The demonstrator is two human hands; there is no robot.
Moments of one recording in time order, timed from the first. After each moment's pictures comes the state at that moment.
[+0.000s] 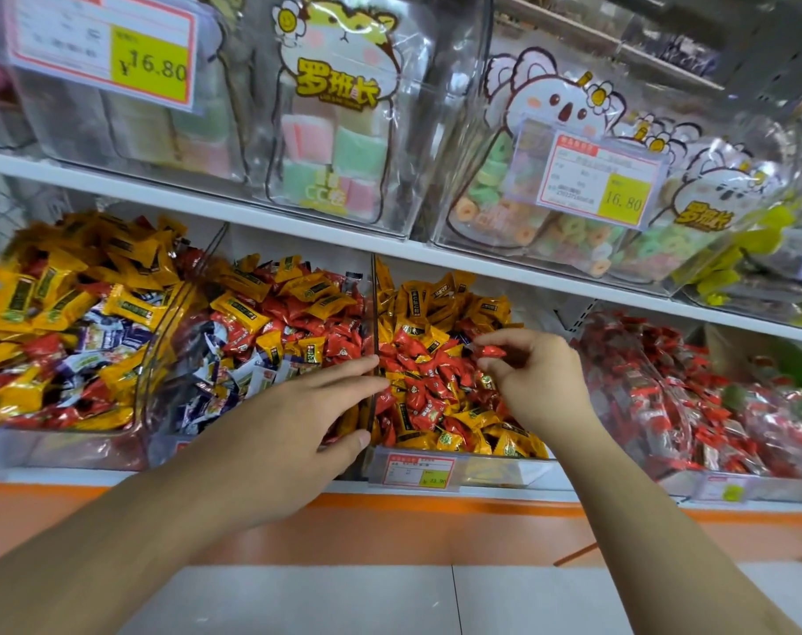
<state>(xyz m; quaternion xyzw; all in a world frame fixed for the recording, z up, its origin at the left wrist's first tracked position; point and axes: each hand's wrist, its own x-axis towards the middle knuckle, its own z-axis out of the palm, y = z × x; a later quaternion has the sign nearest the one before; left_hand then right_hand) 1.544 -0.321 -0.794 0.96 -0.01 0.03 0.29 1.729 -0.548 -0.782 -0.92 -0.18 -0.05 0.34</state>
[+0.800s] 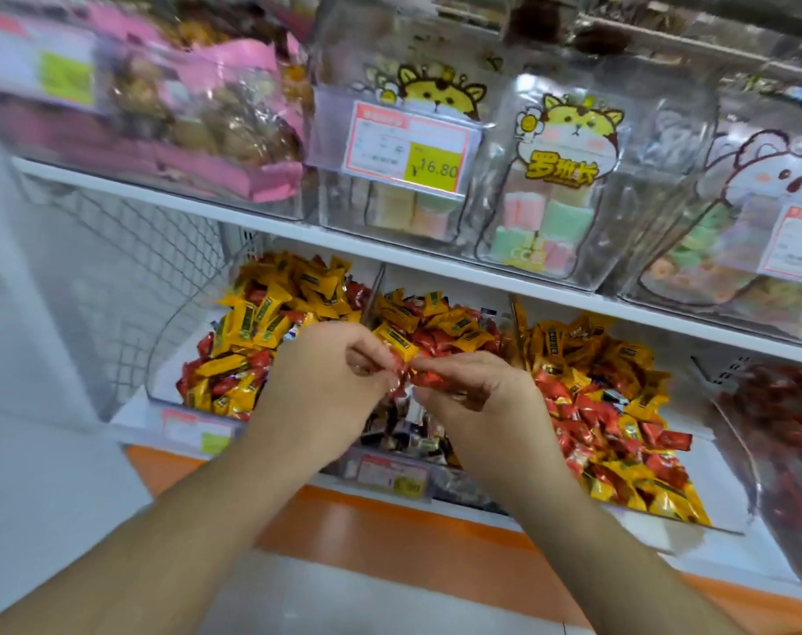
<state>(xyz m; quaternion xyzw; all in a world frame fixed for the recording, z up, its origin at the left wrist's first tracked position) 1.499 -0.234 -0.765 0.83 0.27 0.23 0.43 1.602 -0.388 -0.776 -0.81 -0.37 0.03 0.45</state>
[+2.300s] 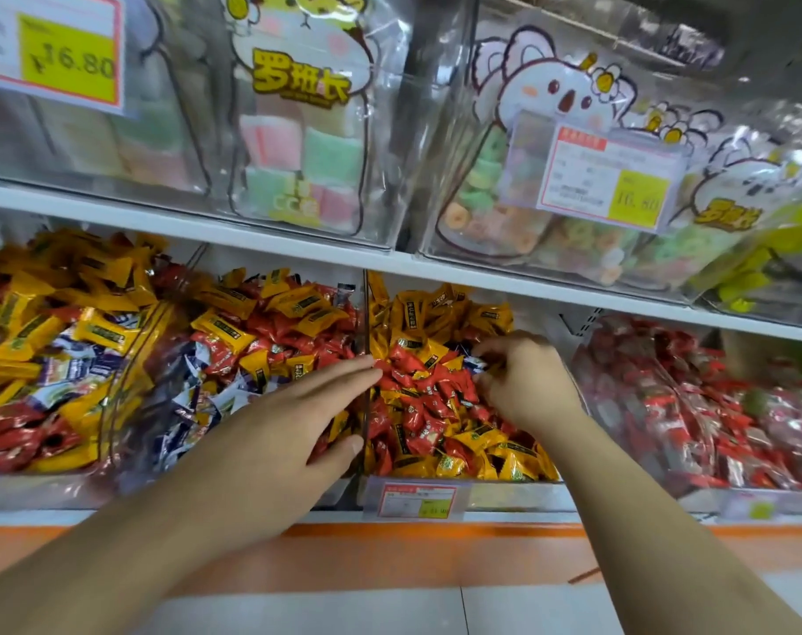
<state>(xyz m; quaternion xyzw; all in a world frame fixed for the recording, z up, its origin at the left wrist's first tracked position) 1.565 -0.326 -0.792 0.93 -0.03 0.00 0.36 1.780 -0.540 -0.808 -0.96 -0.23 -0.08 0.14</state>
